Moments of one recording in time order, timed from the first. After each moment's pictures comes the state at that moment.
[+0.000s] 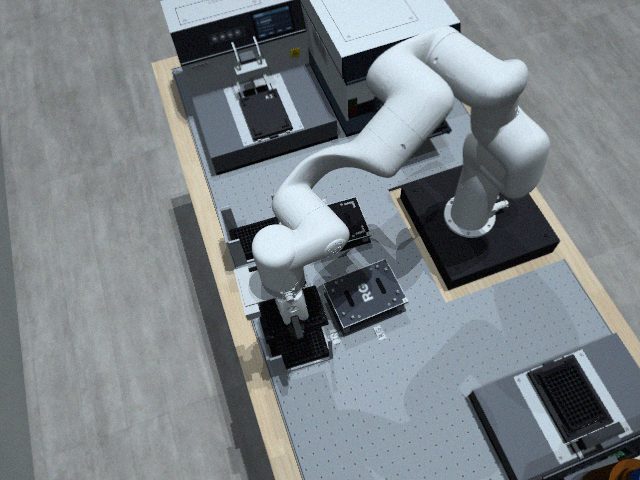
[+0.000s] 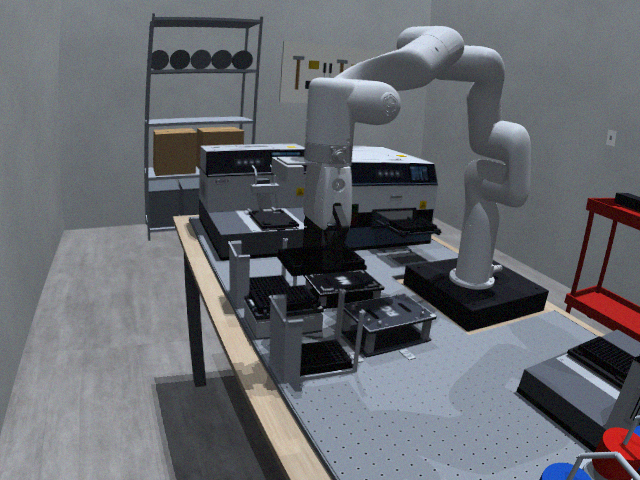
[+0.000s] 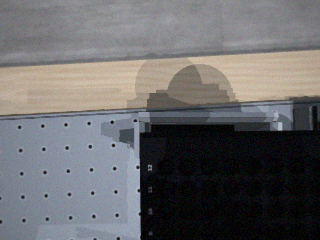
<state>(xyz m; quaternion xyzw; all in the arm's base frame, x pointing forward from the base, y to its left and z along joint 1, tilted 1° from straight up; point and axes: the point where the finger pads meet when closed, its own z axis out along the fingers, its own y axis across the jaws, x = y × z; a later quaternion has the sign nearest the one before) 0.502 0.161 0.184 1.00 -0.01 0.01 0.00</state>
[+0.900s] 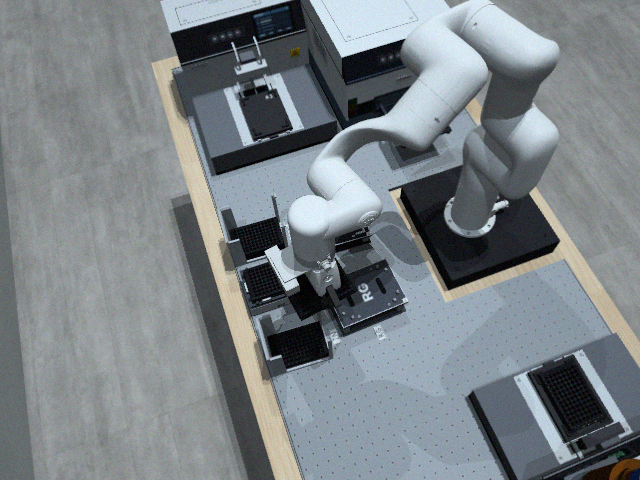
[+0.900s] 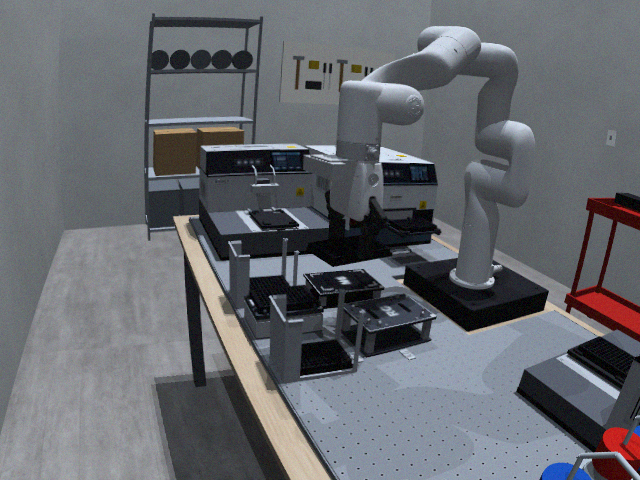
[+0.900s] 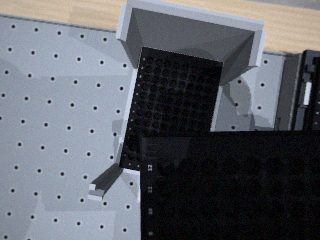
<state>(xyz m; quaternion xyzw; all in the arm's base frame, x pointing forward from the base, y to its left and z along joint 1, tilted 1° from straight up) 0.433 0.128 0.183 1.00 0.08 0.01 0.00</state>
